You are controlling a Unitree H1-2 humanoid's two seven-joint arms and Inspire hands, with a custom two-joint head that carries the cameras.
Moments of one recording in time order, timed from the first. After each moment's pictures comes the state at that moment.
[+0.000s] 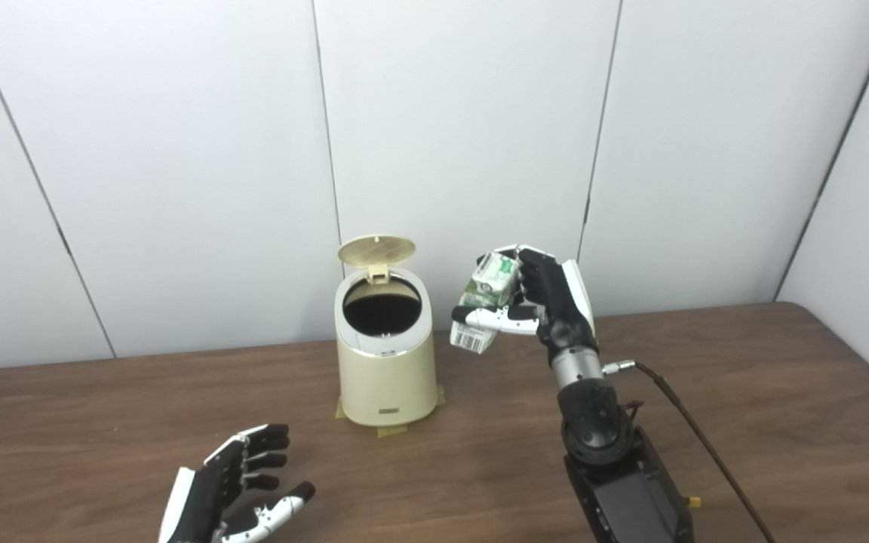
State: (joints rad) left arm -0.06 0.08 -0.02 -0.09 0.18 0.07 -0.01; right arm -0.57 -0.06 0.04 0.19 -0.27 0.13 -0.23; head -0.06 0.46
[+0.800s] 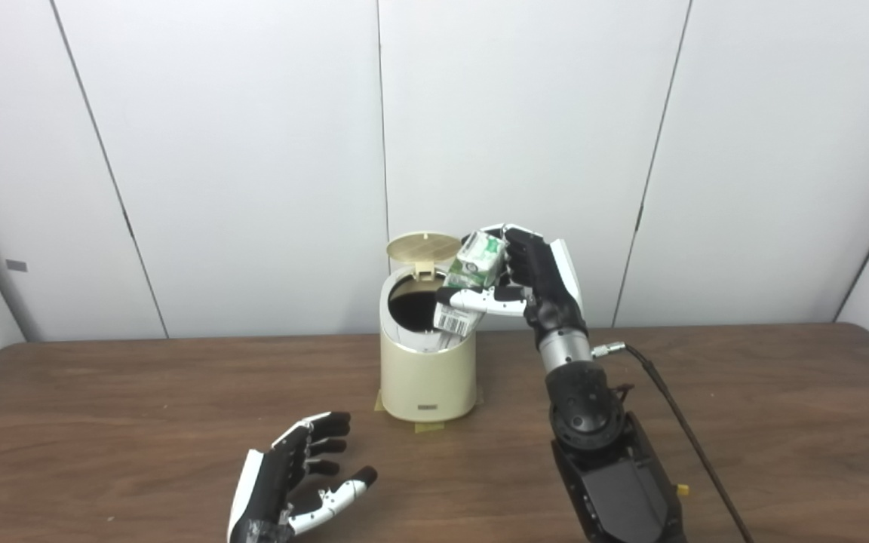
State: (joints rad) left arm -0.06 0.03 -0.06 -0.08 0.21 0.06 0.03; right arm -0.66 0.02 0.08 0.23 -0.29 0.15 -0.21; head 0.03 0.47
